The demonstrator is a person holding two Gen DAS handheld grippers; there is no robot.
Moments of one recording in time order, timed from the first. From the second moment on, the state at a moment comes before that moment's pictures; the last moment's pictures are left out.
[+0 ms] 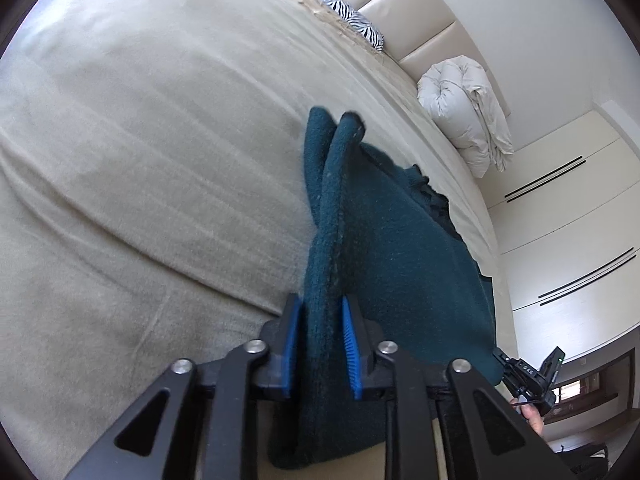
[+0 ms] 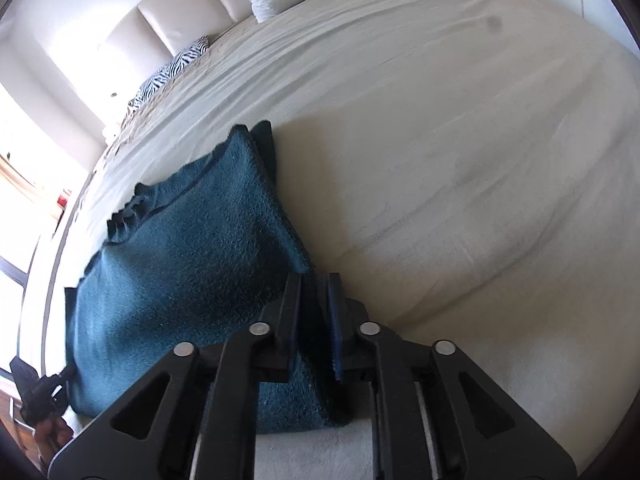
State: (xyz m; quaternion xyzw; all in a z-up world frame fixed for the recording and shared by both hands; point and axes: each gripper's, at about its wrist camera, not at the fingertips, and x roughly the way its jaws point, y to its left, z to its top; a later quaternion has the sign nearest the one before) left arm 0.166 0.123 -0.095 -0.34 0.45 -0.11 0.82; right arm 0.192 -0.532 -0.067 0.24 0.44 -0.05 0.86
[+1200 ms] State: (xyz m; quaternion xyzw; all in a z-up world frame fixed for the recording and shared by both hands) left arm 0.278 0.072 -0.085 -0.18 0.42 -0.10 0.89; right arm 0.345 -0.461 -0.081 0.30 0.42 0.01 0.86
